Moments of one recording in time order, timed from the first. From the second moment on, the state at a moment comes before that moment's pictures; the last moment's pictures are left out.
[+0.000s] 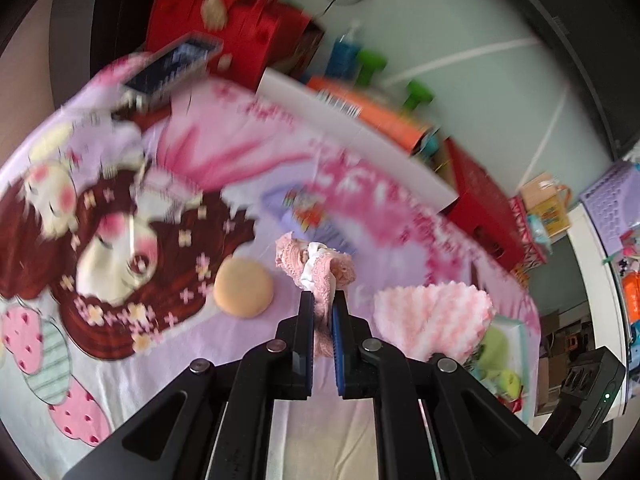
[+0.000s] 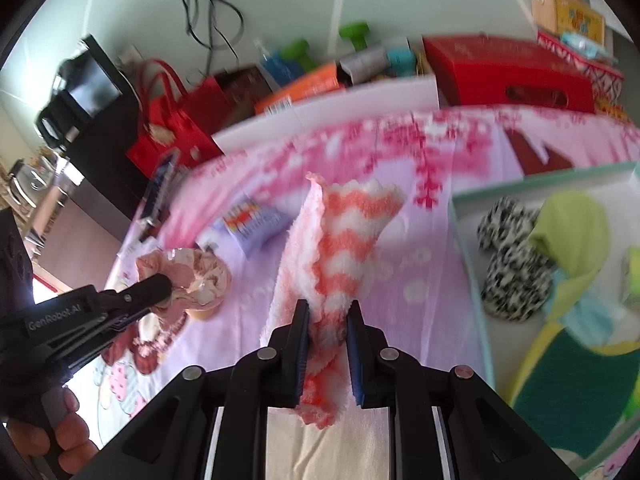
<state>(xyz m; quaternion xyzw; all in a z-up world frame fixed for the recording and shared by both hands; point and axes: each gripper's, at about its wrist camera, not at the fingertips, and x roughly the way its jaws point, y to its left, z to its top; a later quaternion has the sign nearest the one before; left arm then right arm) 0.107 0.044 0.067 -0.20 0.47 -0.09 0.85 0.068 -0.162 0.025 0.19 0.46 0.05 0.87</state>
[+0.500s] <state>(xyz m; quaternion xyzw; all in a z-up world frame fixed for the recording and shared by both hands) 0.082 0.006 0.135 -0.18 0.38 -0.17 0.89 0.032 -0.200 0.090 0.18 0.36 0.00 0.91</state>
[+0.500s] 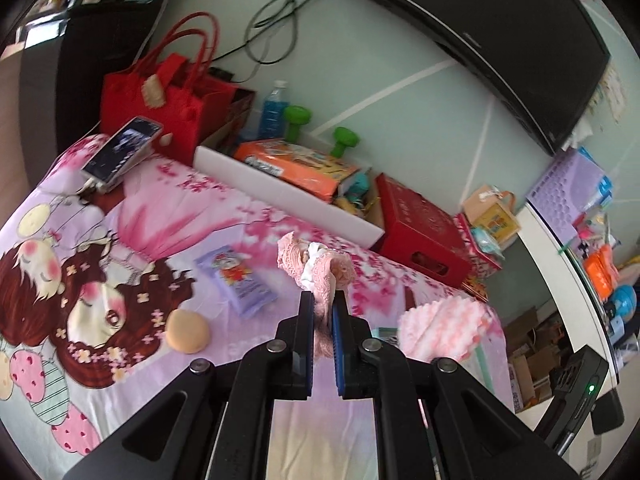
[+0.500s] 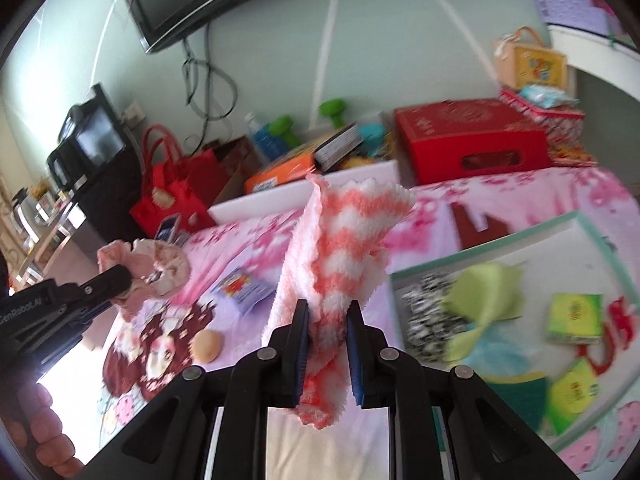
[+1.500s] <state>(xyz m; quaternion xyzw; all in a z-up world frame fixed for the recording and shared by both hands) 0.049 -0.233 0.046 0.02 0.45 -0.33 0.83 -0.053 -0.423 0.047 0.29 0.36 -0.26 0.85</state>
